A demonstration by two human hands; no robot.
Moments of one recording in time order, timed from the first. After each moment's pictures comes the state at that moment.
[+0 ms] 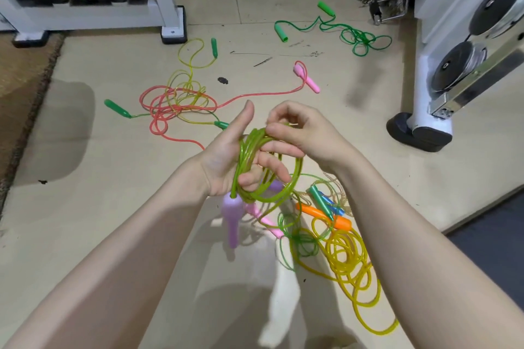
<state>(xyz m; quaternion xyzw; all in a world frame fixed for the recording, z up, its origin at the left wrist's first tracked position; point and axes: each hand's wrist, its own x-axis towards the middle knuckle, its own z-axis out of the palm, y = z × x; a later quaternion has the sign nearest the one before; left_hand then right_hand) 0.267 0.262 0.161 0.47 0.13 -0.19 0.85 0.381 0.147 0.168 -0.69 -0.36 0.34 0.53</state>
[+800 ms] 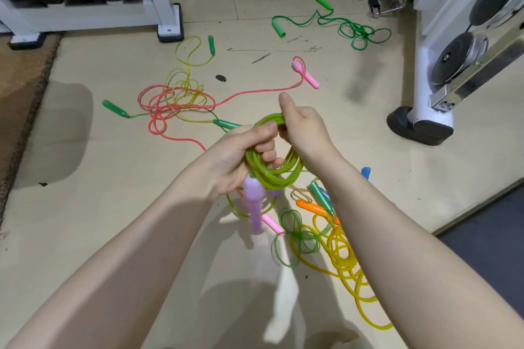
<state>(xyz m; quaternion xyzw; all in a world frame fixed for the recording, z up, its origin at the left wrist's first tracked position) 0.273 0.242 0.159 0.41 0.18 -0.02 0.89 0.376 0.166 0.152 -0.80 -0.21 0.22 0.51</state>
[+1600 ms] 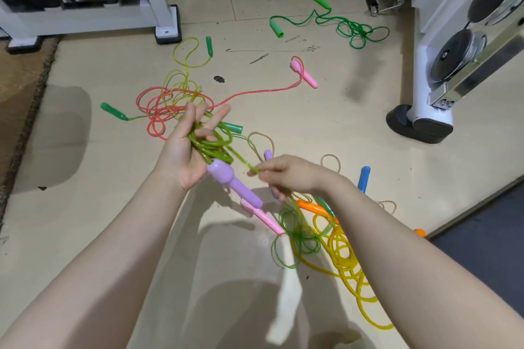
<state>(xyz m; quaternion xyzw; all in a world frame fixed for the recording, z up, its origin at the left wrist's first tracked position) 0.253 0.298 0.134 0.22 0.24 0.19 0.93 0.369 0.137 0.102 -0.73 -0.37 0.49 0.30</state>
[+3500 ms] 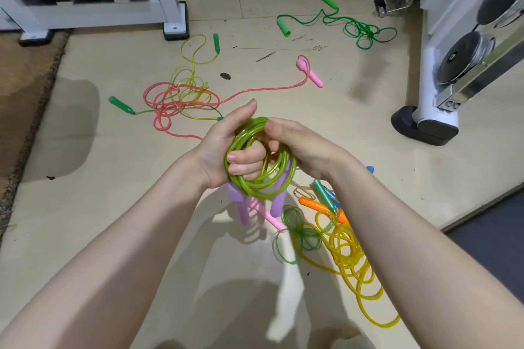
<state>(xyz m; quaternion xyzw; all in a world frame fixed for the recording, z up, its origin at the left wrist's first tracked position) 0.261 0.269 0.158 0.44 0.06 -0.16 0.88 0.365 0.149 0.156 -0.57 -0.32 0.52 0.55</state>
